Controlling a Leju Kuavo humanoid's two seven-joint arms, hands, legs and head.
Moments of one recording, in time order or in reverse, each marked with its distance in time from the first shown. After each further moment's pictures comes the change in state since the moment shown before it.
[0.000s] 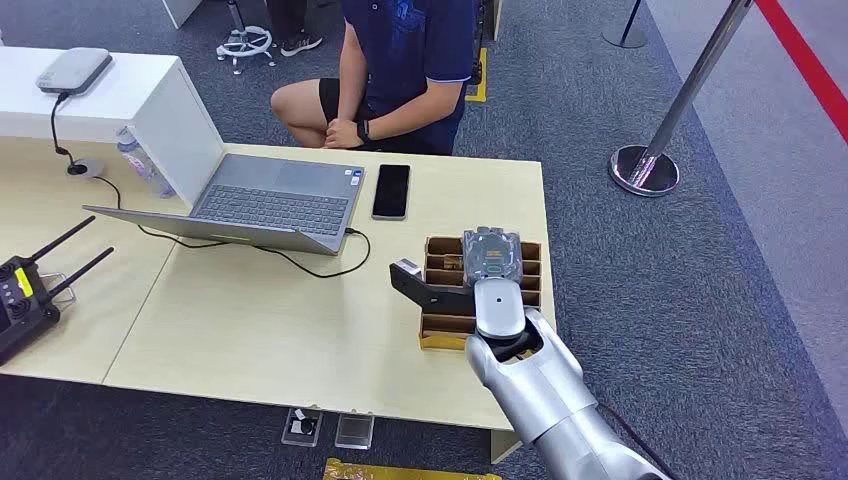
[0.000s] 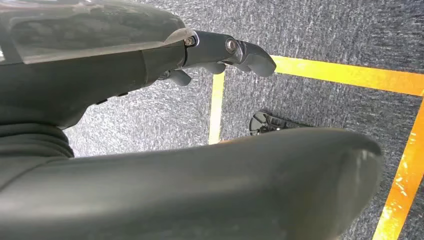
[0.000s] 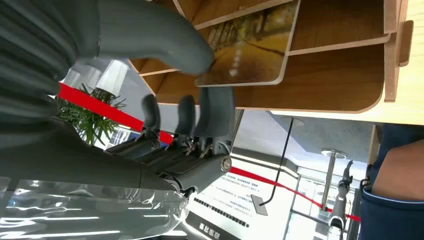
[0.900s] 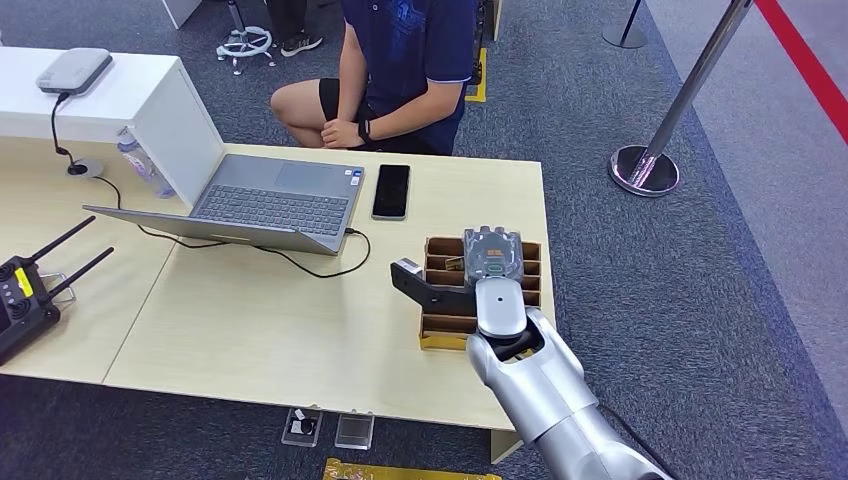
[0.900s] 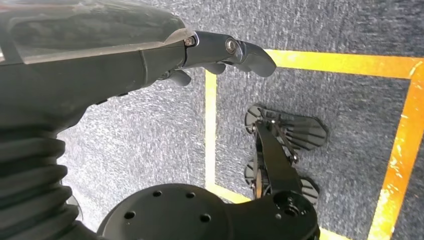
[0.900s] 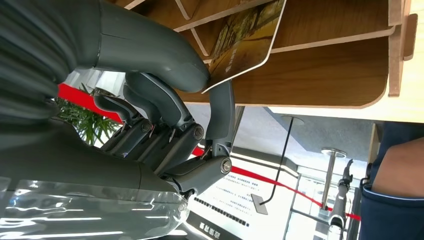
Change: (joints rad) left arm 0.003 0.000 -0.036 0.002 0.004 -0.036 -0.029; right arm -0.002 -0.004 0.000 -0.002 -0.004 -0.001 -0.003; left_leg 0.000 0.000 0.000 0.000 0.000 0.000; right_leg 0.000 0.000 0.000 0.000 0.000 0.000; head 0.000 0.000
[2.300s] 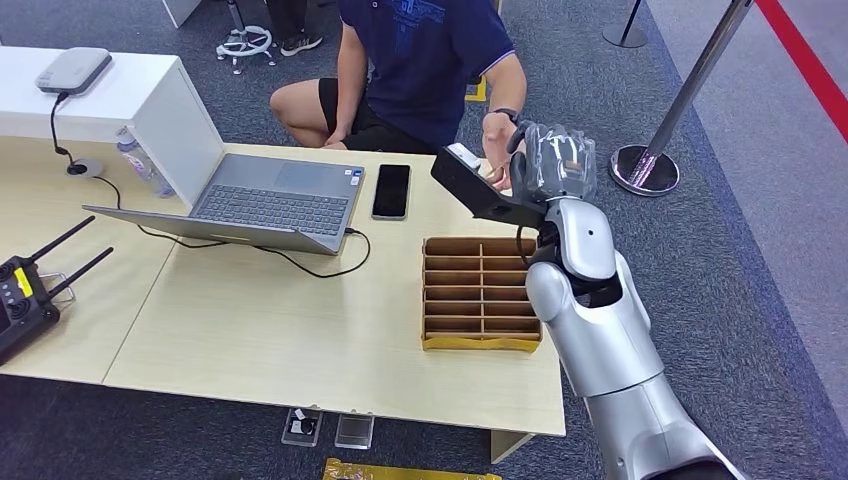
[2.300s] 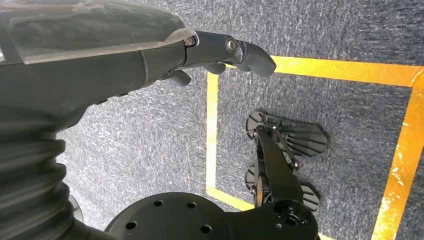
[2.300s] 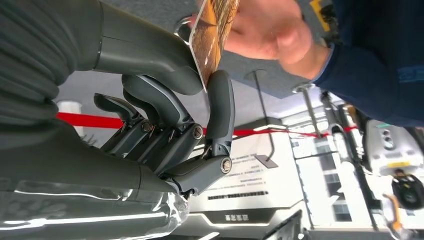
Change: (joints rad) left arm 0.002 0.014 0.000 0.000 -0.010 -0.007 0.004; right arm -0.103 -0.086 -0.161 -0.317 -0.225 -0.097 -0.133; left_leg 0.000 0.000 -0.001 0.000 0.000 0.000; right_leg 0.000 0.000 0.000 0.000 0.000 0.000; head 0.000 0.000
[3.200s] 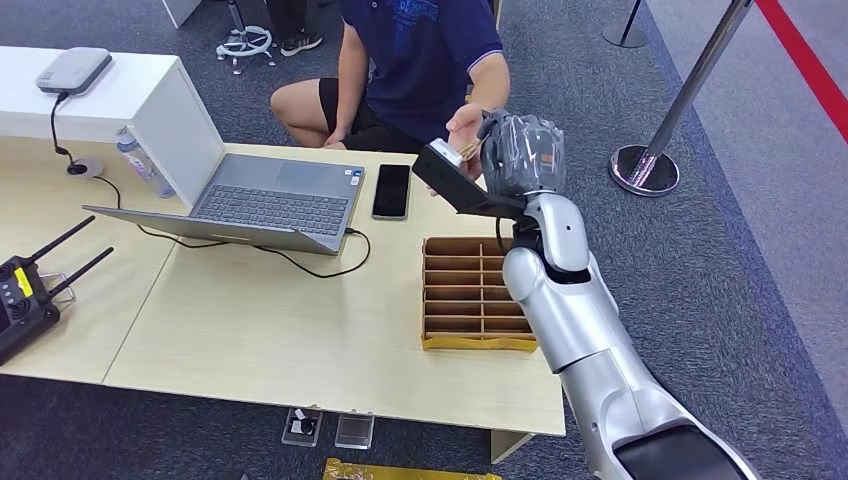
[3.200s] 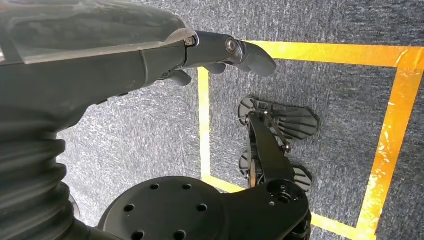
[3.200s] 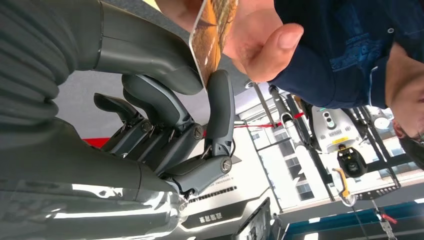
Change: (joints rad) left arm -0.002 0.001 0.000 0.000 0.024 -0.062 -0.029; right arm -0.103 0.096 -0.057 0.352 -0.074 -0.313 -0.252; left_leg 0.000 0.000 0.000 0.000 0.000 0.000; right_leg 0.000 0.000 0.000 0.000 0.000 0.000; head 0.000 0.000
